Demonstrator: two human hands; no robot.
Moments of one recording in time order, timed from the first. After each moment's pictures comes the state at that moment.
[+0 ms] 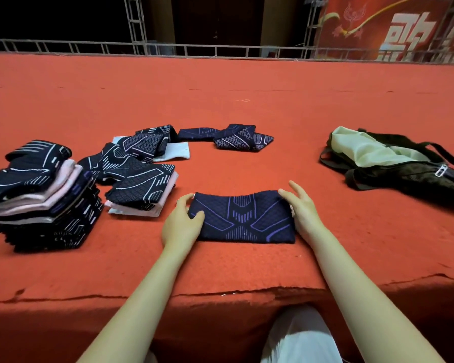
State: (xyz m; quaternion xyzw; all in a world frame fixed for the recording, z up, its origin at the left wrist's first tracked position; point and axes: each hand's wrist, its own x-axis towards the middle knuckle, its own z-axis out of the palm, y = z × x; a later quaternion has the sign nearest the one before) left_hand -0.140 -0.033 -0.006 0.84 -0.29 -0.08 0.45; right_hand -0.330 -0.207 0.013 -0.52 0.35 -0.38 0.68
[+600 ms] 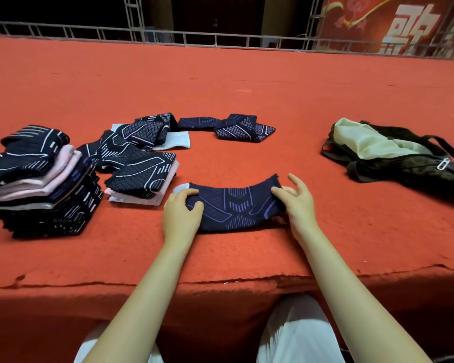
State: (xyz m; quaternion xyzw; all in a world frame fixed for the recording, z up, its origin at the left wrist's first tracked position) left_hand -0.144 -0.024 -0.012 0.81 -0.31 0.00 0.50; right_hand -0.319 -0.170 0.013 -0.57 0.36 -0.43 0.60
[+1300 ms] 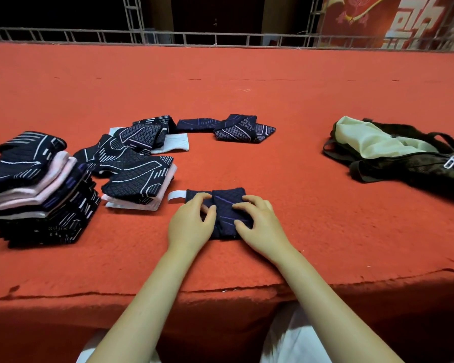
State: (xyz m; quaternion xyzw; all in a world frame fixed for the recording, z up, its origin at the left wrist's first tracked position) left_hand -0.165 -0.027 -0.003 0.82 -0.41 0.01 0.40; right_hand -0.300 -0.130 -0.009 -0.89 0.28 -0.26 0.25
